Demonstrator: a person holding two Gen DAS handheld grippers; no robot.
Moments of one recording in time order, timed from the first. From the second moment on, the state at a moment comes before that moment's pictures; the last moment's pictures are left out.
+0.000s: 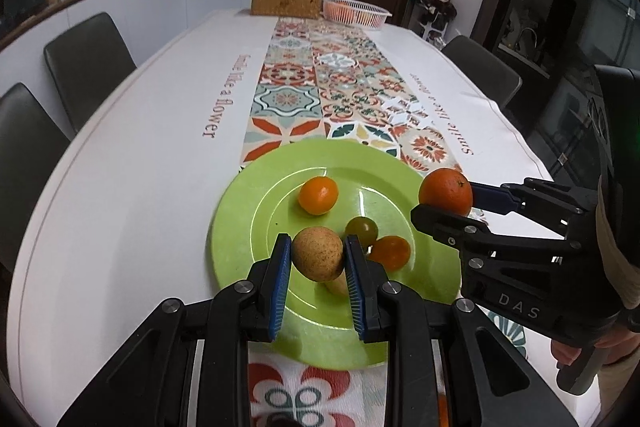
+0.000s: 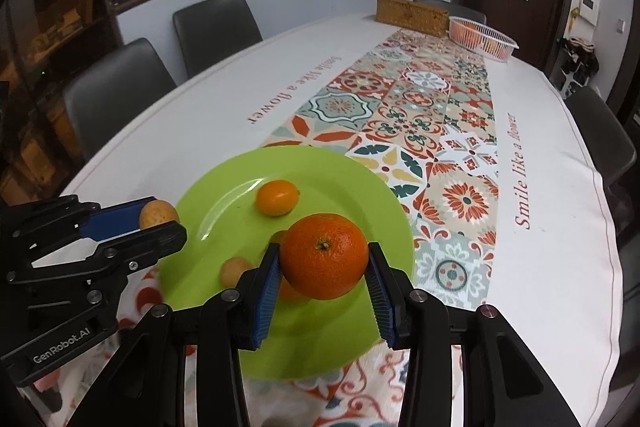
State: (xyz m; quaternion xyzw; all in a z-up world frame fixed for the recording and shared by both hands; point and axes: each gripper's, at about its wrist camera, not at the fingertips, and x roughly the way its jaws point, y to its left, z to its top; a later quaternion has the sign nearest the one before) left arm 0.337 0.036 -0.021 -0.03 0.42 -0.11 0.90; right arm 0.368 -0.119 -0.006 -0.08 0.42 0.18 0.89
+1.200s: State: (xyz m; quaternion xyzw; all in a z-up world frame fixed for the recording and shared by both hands) left arm 0.266 0.037 0.038 0.02 0.36 -0.06 0.93; right arm 0.307 -0.131 0.035 -0.10 0.35 0.18 0.91
